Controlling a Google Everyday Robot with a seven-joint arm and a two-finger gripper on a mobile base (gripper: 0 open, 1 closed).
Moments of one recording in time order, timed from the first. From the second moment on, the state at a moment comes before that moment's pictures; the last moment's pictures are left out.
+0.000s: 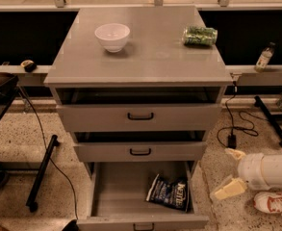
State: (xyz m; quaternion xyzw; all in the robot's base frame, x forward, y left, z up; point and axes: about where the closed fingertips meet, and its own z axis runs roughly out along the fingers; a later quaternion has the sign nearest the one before) arm 0.458 -0.265 0.607 -0.46 0.81 0.18 0.32
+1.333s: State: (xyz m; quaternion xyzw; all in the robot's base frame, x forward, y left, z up) arm 0.494 -0.184 0.471 -0.57 0.71 0.20 0.37
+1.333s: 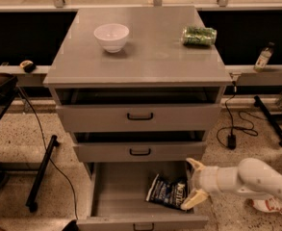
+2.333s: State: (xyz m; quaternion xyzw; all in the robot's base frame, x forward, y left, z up) arm 0.504 -0.144 0.400 -0.61 0.68 0.21 0.36
